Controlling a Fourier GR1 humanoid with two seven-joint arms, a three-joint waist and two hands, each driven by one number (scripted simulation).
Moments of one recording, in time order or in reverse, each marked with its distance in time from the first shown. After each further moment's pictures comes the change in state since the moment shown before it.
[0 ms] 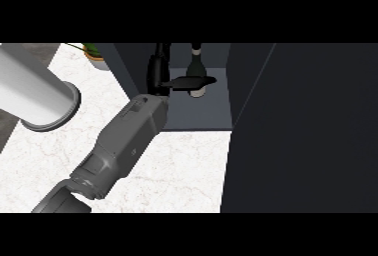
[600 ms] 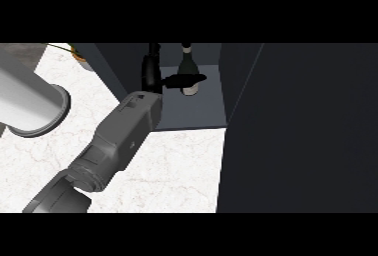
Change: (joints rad) left arm -0.085 0.011 -0.018 0.204 0.003 0.082 0.031; right arm -0.039 -0.002 0.001 0.009 -0.001 0.018 -0.001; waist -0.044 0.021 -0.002
